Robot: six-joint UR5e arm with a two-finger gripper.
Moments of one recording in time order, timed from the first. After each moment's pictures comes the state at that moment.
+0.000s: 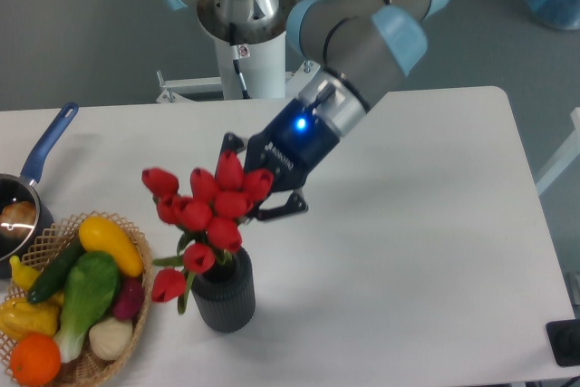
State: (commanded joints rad) arm 2.60 -1.78 -1.70 -0.73 0.29 0.93
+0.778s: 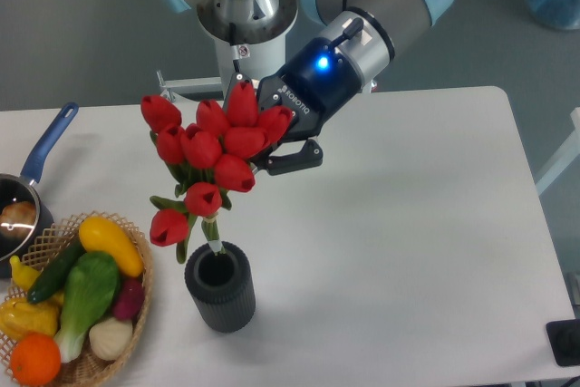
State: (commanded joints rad) arm 2.66 -1.77 -1.61 -0.73 0.20 0.87
